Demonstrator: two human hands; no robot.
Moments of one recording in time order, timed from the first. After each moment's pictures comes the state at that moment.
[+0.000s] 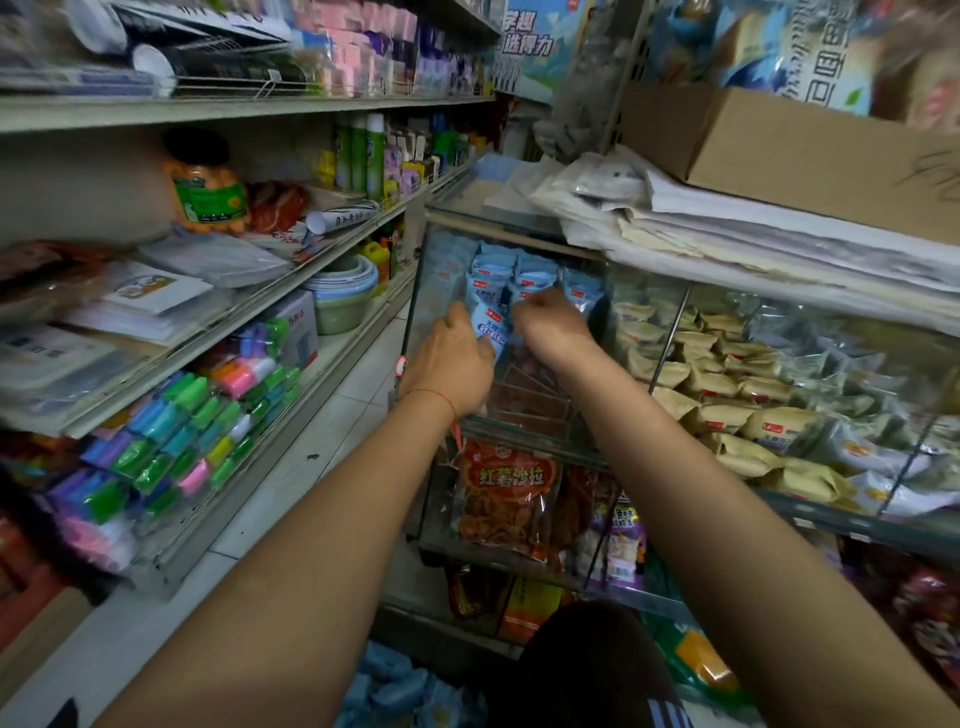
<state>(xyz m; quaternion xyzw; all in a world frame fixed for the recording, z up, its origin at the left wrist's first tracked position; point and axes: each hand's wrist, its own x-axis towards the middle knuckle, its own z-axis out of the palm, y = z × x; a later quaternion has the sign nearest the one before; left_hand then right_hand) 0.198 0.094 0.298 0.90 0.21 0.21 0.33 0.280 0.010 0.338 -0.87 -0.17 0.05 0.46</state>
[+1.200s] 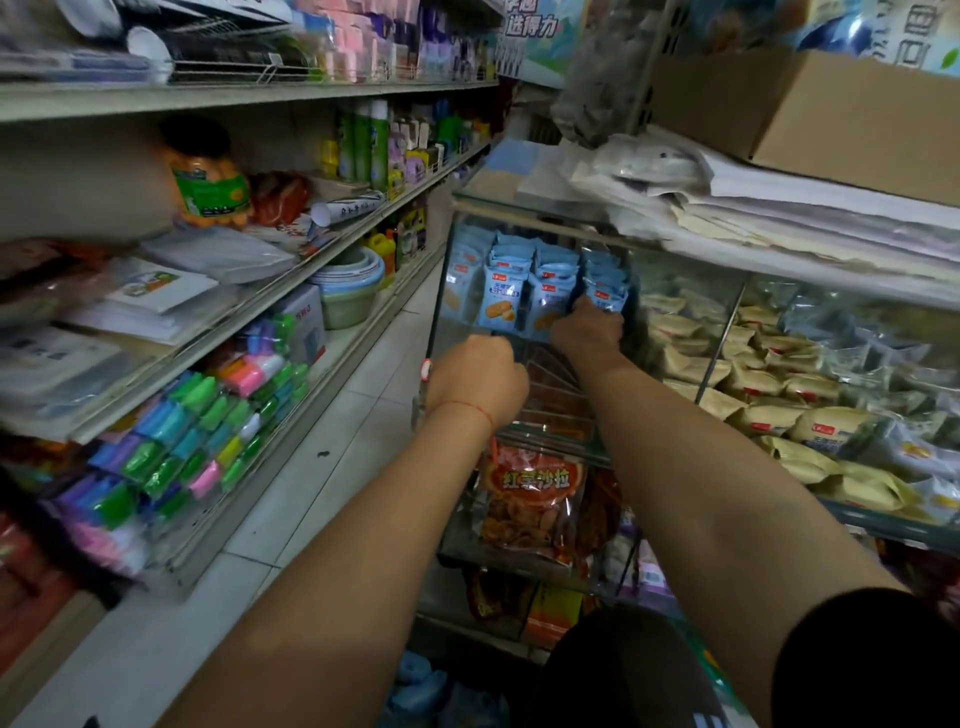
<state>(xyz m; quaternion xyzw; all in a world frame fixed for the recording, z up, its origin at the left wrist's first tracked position) 0.202 0.094 0.293 0.95 0.19 0.18 0.18 0.376 0.031 0.285 -0.96 -0.02 -0.02 0.28</state>
